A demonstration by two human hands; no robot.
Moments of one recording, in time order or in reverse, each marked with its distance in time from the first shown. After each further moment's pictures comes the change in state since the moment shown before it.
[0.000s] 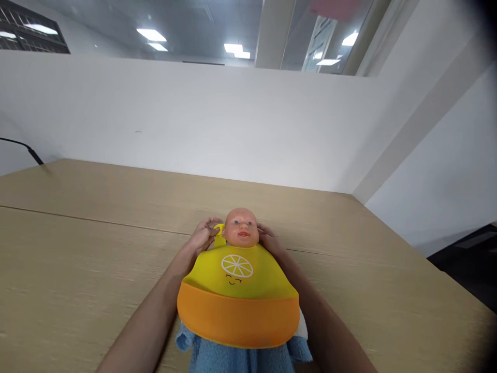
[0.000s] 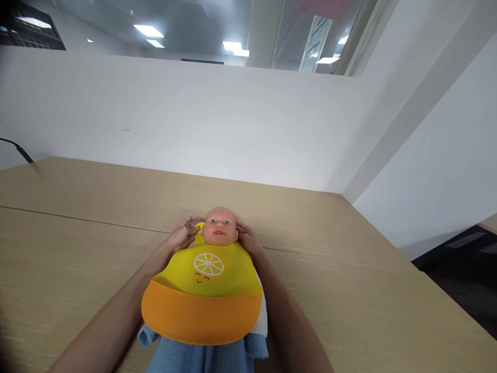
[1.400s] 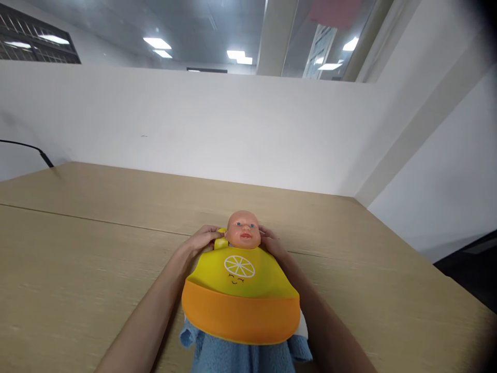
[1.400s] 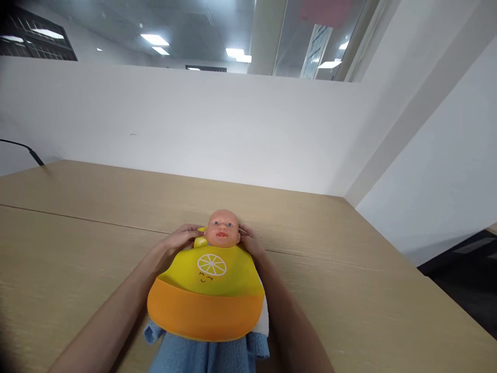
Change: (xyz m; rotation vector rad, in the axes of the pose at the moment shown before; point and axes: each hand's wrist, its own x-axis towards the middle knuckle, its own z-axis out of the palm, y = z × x) left_hand -0.025 0.021 -0.004 0.334 -0.172 -0.063; right_hand -0.007 -0.015 0.013 0.052 -0.008 0.032
